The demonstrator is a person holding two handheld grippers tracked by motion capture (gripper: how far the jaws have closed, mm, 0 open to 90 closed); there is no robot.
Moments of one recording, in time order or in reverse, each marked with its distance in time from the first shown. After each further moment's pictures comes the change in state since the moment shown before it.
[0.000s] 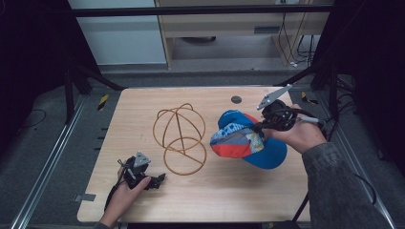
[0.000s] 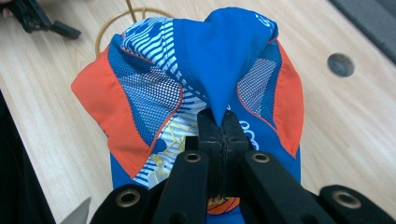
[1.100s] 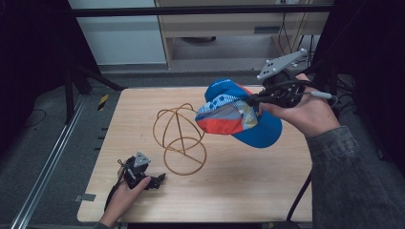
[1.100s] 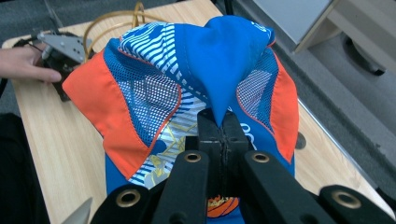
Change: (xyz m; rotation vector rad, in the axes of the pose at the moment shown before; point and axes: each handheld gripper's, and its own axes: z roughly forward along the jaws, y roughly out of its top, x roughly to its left) left arm 0.000 0.000 0.000 0.004 -0.001 0.001; right arm 0.023 0.068 -0.076 -0.191 -0.061 -0.105
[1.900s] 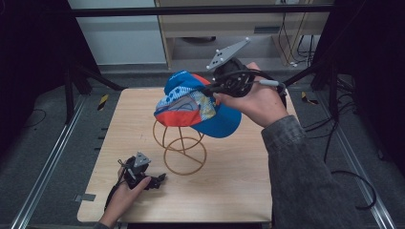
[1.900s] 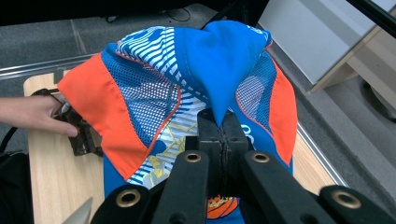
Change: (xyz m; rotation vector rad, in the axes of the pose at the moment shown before) left arm -0.001 0.000 0.001 -0.003 -0.001 -0.001; right arm 0.030 0.073 0.055 -0.089 0.062 -0.081
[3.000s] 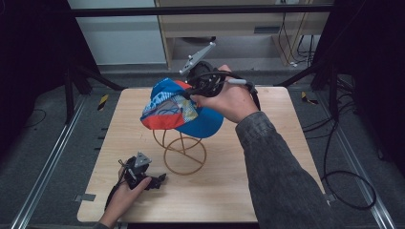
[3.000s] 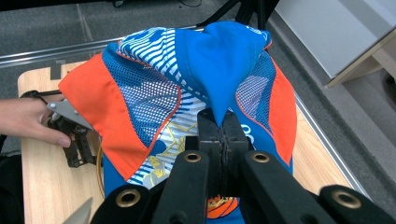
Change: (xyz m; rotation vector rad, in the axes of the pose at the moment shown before) left arm -0.001 0.000 0.000 0.000 -0.001 0.001; right arm 0.004 0.018 0.060 0.065 0.046 -0.018
